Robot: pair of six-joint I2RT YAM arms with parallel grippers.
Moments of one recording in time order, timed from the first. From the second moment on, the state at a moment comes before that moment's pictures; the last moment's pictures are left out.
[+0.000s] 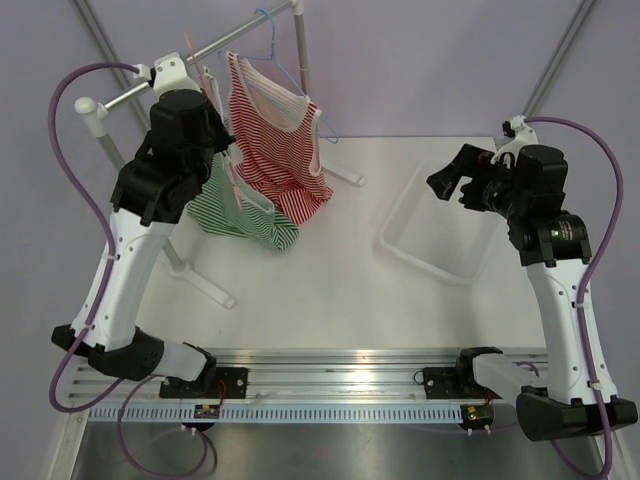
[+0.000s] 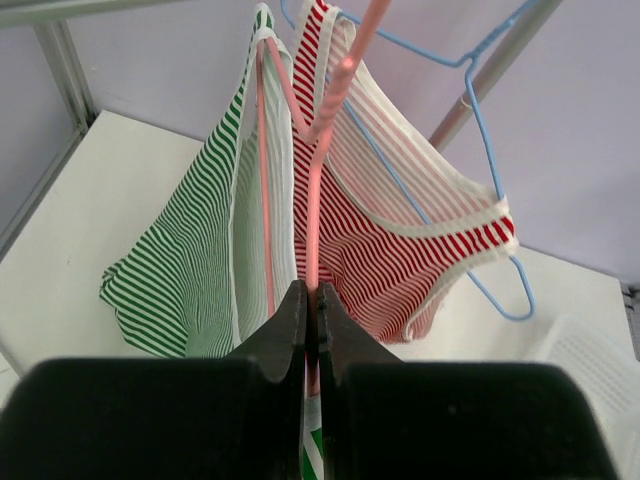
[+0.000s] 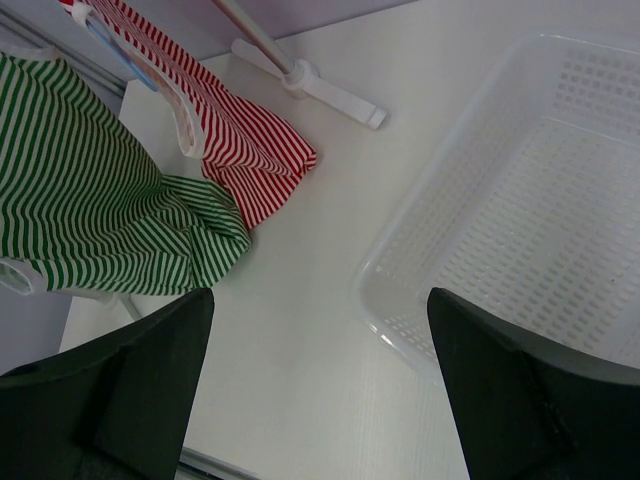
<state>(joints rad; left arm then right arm) -0.47 1.43 2.00 -0.82 -0.56 -0.45 0.08 1.07 1.43 -0.74 -0.25 0.39</state>
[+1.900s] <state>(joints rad) -0.47 0.99 1.42 -0.71 0.45 -0.46 0.54 1.50 1.48 -0.31 -0.40 0.52</state>
